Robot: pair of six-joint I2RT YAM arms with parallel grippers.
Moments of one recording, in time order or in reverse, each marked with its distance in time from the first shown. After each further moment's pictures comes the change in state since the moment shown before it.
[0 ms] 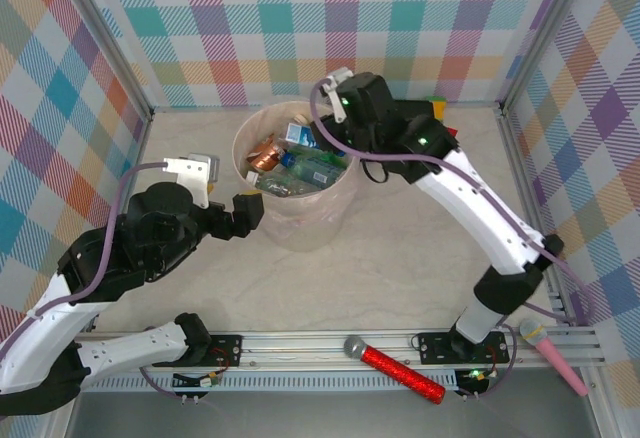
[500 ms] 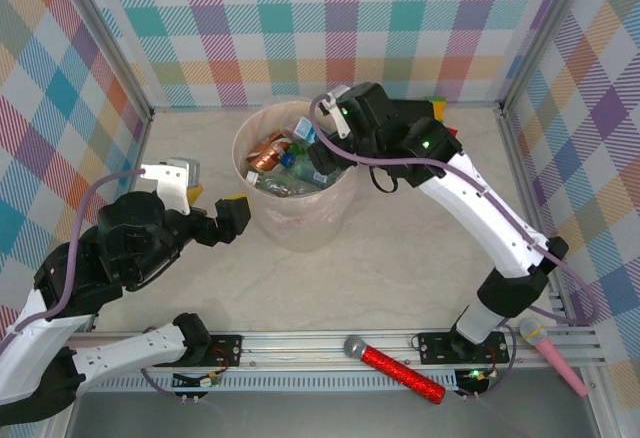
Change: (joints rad) left arm 0.000 -0.059 0.005 -0.006 0.021 0.001; right arm 0.024 -0.070 -0.066 -0.134 -0.037 -0.028
